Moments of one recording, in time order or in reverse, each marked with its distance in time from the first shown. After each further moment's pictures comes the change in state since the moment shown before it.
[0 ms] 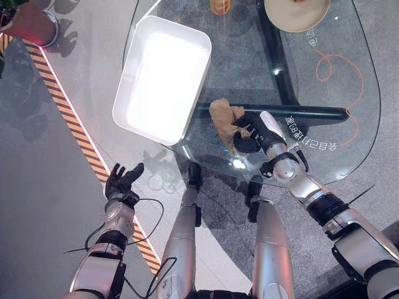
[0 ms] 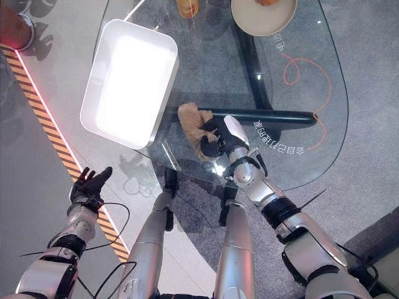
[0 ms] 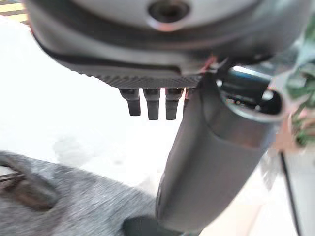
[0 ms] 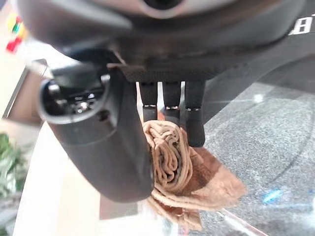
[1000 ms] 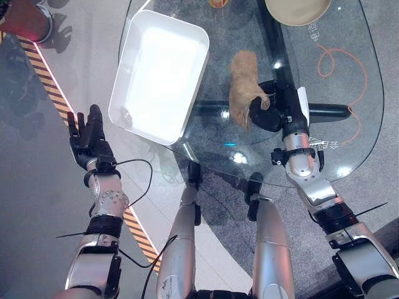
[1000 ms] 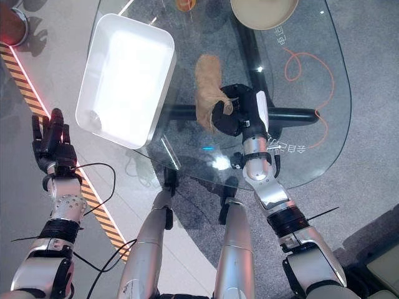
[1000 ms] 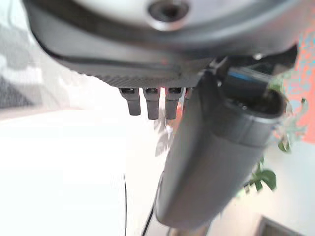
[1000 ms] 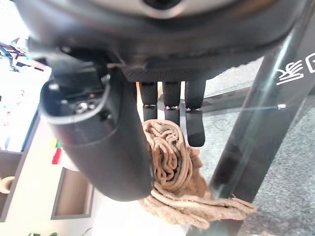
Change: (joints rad) left arm -0.018 0.005 0.069 -0.504 -0.234 -0.209 -0.080; right arm 0.134 0.035 -0.297 -0.257 0.052 -0.107 -0.098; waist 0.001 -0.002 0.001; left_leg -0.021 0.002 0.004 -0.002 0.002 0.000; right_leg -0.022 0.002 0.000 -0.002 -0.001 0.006
